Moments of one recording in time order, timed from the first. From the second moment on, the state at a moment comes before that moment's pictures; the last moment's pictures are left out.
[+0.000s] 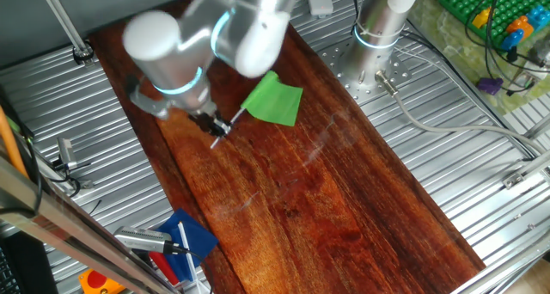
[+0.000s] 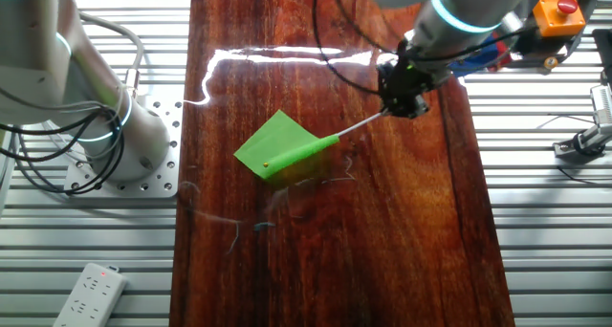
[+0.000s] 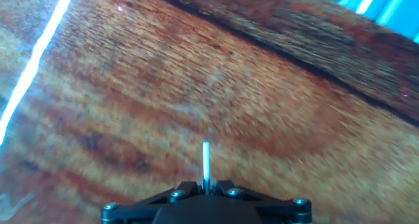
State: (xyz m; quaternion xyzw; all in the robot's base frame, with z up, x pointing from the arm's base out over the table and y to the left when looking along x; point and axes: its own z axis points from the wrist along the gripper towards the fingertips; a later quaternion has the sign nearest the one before) arm 0.515 0.043 0.088 0.26 -0.96 -0.03 0.09
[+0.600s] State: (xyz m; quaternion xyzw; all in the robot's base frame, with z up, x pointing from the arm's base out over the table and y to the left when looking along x) arm 0.518 0.003 0.123 0.31 -0.95 -0.04 0.10
